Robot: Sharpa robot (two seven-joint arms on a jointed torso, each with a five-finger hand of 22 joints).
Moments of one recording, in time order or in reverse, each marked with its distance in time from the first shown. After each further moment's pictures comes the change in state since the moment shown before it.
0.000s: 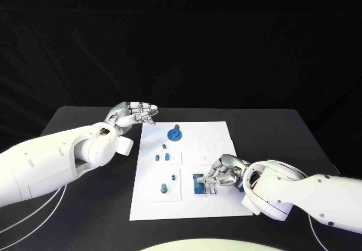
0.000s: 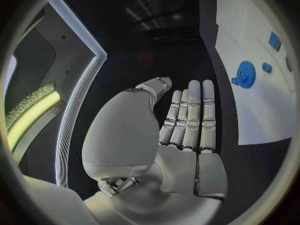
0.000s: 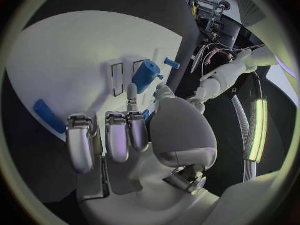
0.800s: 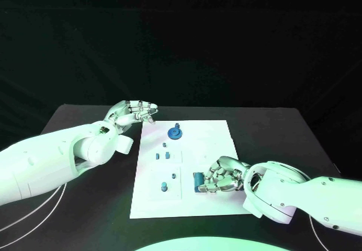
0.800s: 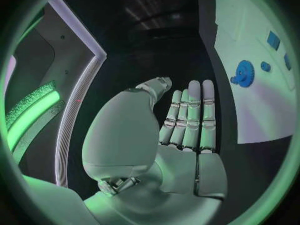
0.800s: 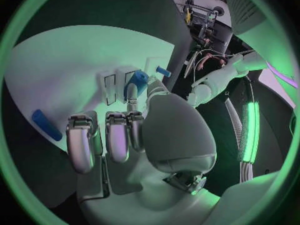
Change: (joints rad) left arm 0.000 -0.003 0.000 0.001 0.000 0.000 -0.006; left_hand 0.000 0.000 0.000 0.000 0.000 0.000 0.000 0.000 0.000 0.000 0.000 0.004 0.000 -0.004 -0.004 0.000 0.000 0.000 0.000 0.000 -0.004 0.000; right arm -0.013 -0.013 0.000 0.023 -0.010 0.042 0.063; right_hand 0.160 -0.038 0.067 -0.005 0.000 -0.004 -0.003 -0.004 -0.012 0.004 -0.004 0.006 0.000 0.000 0.000 0.000 0.000 0.000 0.004 -0.004 0.000 0.000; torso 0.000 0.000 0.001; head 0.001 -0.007
